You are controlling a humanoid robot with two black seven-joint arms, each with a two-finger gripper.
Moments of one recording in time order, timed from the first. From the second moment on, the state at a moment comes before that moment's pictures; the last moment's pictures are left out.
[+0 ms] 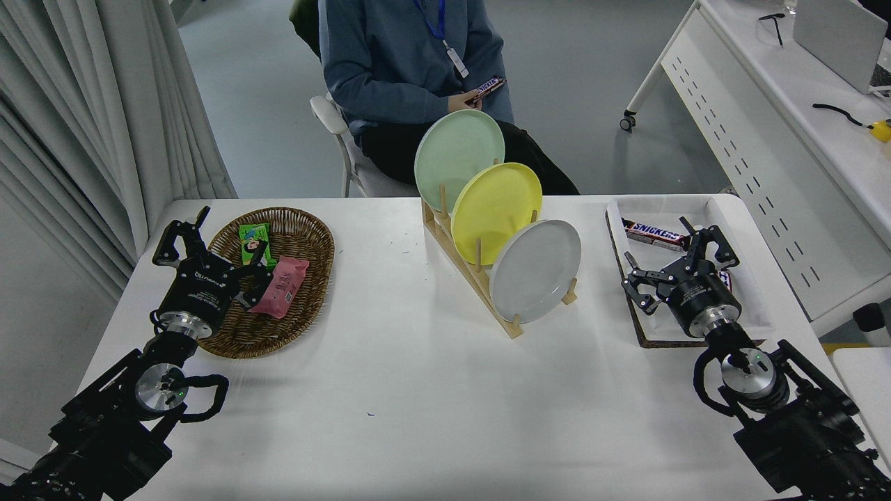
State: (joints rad) left arm -0.50 0.26 -1.09 -0.53 0.20 -0.58 -0.44; right arm 0.53 -0.16 1.18 0.59 -0.14 0.32 0.14
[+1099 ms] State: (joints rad) left arm -0.50 0.26 -1.09 -0.53 0.20 -0.58 -0.44; right arm 0.56 -0.23 1.16 0.58 -0.14 0.32 0.13
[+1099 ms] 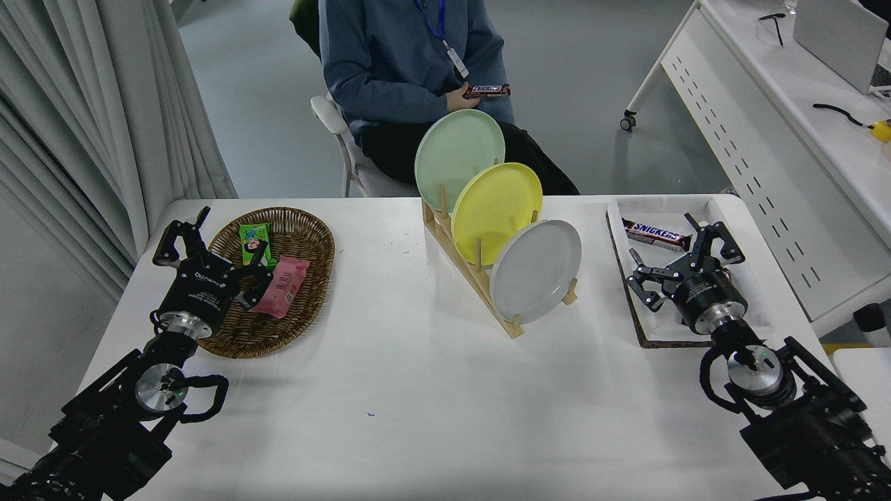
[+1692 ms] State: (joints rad) left arm -0.50 0.26 -1.09 -0.53 0.20 -0.58 -0.44; right arm 0.73 -0.53 0.58 0.59 -0.01 0.31 0.13
